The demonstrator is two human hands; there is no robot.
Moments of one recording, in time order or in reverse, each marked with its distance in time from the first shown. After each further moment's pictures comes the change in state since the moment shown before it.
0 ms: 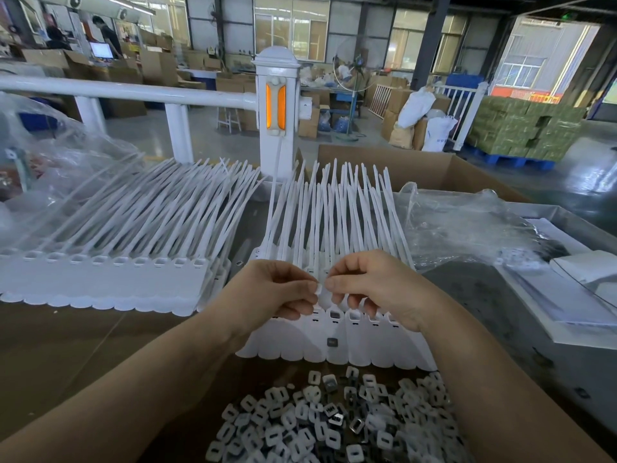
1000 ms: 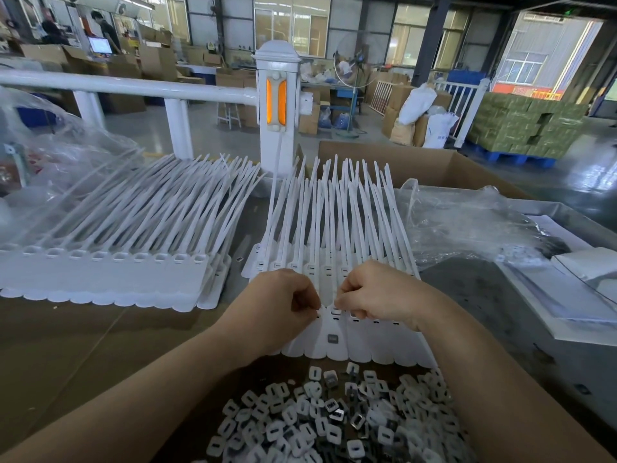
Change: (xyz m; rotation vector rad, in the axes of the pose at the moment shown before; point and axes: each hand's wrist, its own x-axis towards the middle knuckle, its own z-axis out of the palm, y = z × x) left_hand -0.001 -0.013 0.013 0.834 0.093 0.295; right_hand -0.003 -0.001 0.006 -0.443 -0.013 0.158
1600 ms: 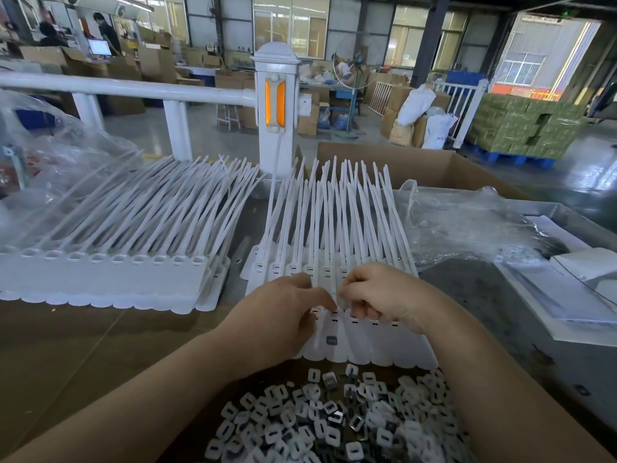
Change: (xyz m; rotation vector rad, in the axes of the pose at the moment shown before) left_hand -0.006 0.004 0.000 0.220 -0.086 0.240; right_hand 0.004 0.005 -0.001 0.173 0.008 0.083
